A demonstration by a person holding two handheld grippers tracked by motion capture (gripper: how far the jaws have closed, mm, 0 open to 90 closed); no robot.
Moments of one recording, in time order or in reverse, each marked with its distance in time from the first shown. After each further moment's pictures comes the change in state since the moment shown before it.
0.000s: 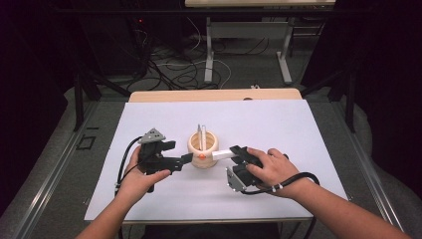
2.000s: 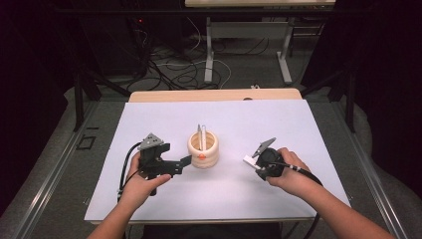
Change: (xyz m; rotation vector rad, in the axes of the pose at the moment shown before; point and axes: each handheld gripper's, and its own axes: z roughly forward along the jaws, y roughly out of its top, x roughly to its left) left arm 0.007 -0.020 0.007 -0.054 0.056 -0.059; right arm 0.012 -0.081 0.021 0.354 0.531 0.974
